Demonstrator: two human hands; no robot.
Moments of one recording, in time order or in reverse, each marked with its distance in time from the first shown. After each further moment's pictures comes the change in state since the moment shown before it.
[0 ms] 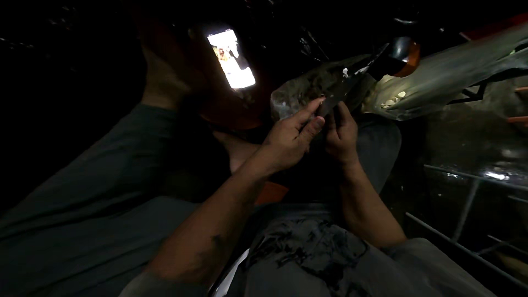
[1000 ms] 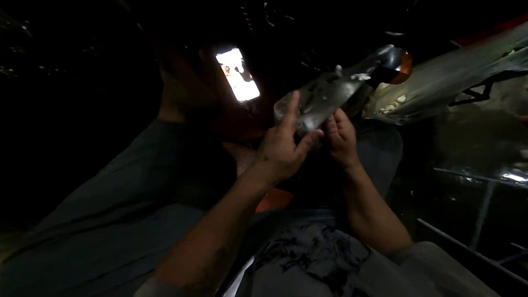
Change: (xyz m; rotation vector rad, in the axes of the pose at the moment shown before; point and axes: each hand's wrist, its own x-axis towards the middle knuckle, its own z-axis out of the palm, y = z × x) left_hand -0.015 0.011 -0.004 0.355 0.214 0.090; right_hand 0.003 -0.003 0.000 0.370 -0.066 0.174
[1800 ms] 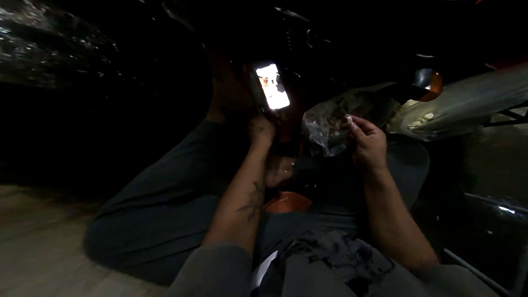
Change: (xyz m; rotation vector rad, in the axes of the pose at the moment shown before) left_hand 0.053 -0.086 -0.044 0.403 0.221 -0.792; right_hand 0.011 -0.001 0.001 0.201 0.158 0.241
